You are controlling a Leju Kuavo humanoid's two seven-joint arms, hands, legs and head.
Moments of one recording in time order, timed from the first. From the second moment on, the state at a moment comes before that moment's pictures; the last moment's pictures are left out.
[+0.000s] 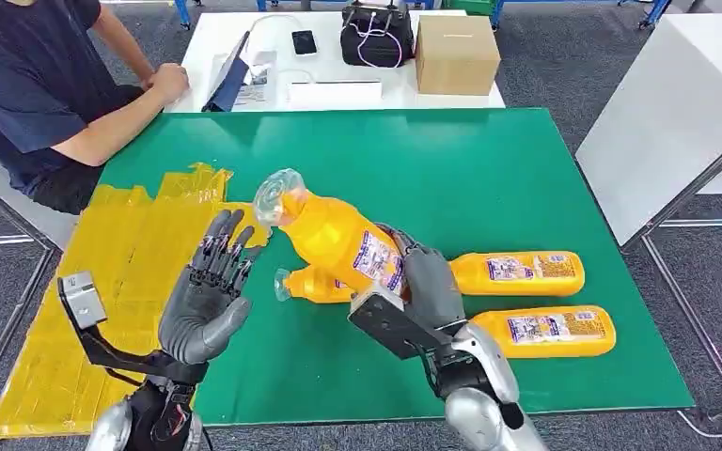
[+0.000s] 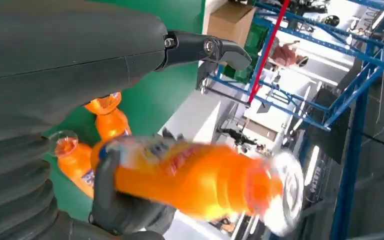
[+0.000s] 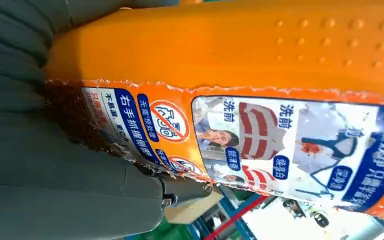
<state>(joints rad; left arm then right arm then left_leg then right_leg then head) 0.08 -0.11 -0.28 -1.91 0.51 -0.15 0.06 -0.13 0.05 0.53 -1.71 0.69 -0.01 0.14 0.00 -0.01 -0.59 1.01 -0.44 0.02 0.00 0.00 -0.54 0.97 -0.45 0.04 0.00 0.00</state>
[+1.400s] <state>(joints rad) 0.03 -0.07 -0.39 -1.82 0.59 0.08 -0.02 -0.37 0.13 0.86 -1.31 0.71 -0.14 0.19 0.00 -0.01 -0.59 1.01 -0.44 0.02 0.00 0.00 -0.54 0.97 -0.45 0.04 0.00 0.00</state>
